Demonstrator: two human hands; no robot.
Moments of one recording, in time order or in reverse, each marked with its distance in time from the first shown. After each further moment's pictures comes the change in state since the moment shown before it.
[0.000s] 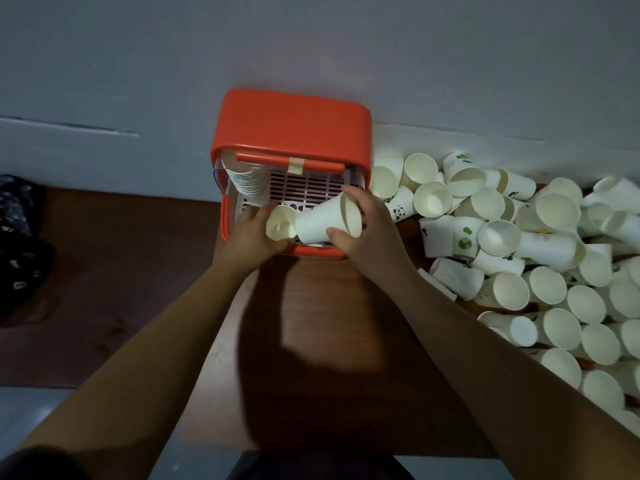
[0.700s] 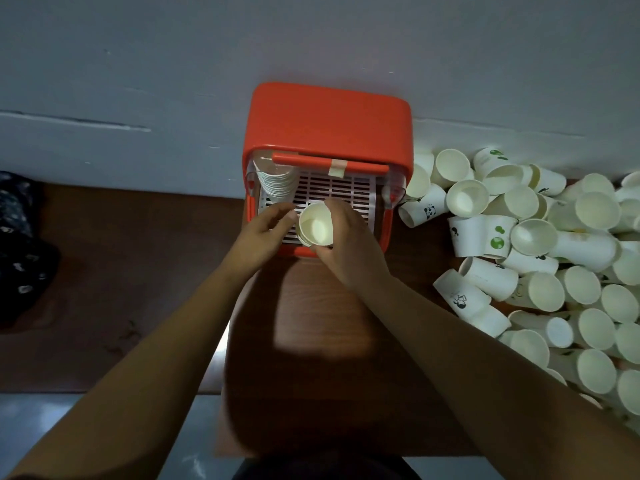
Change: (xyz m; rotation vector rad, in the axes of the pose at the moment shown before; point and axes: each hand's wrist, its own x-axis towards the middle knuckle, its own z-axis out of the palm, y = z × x) left_hand 0.007 -0.030 -0.032 -0.522 -0.081 -0.069; right_hand 0.024 -0.006 0.101 -0.388 -0.010 -0.200
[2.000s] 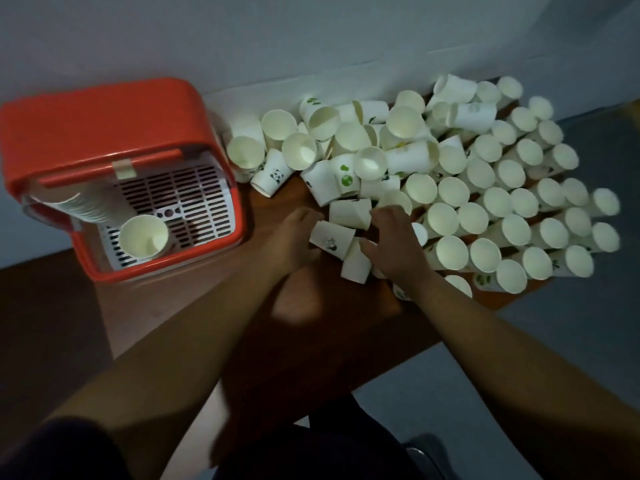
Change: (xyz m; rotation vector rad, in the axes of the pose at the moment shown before) left_hand -0.006 0.064 0.257 0.653 -0.537 0.578; right_hand -0.195 0.194 -0.135 -0.115 0.101 0.611
